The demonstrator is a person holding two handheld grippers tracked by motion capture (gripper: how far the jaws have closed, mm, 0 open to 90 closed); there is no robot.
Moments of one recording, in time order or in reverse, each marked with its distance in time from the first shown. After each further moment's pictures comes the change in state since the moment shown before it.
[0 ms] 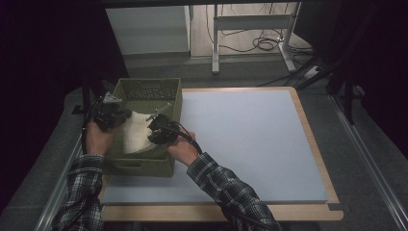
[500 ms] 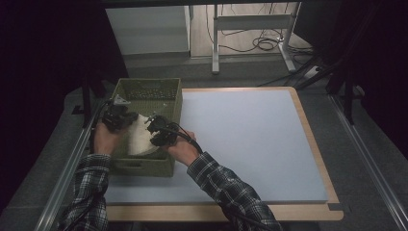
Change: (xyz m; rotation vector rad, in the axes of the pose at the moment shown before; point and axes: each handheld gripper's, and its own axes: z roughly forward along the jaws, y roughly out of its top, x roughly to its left) left arm -0.011 0.003 0.022 0.049 -0.003 0.039; right arm 0.002 0.000 0.004 0.101 -0.029 -0.015
